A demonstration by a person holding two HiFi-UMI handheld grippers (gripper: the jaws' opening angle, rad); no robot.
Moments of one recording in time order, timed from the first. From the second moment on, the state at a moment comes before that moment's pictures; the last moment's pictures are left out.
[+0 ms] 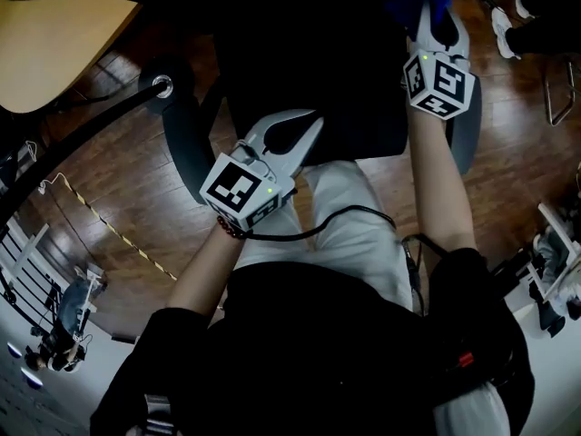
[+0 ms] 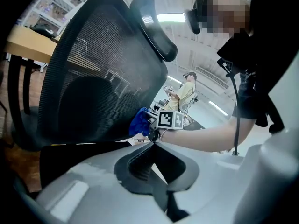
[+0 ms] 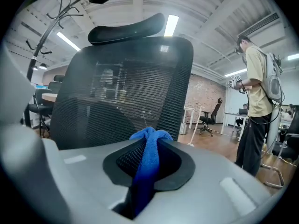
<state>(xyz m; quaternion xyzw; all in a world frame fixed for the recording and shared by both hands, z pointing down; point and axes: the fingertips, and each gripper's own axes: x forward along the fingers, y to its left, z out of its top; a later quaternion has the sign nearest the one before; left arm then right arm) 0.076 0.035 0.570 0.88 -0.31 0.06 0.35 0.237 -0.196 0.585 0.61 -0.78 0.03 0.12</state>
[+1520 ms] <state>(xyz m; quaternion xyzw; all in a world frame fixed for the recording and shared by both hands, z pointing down) -0.031 0.033 0.582 0.84 -0.36 0.03 0.39 0.042 -0.107 0.571 0.37 -0.92 0.04 0.10</state>
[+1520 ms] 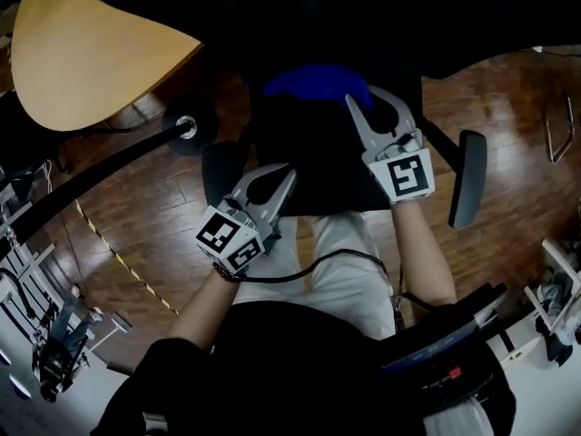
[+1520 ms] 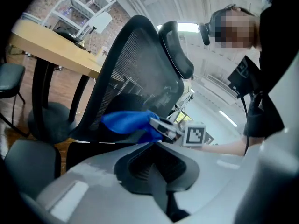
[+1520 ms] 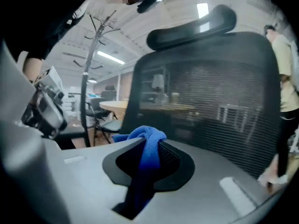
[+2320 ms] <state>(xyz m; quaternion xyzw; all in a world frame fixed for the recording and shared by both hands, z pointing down) 0.001 0.022 0.575 0.85 -0.33 0.02 0.41 0.225 -0.171 0.689 0.61 -0.75 0.07 0.24</state>
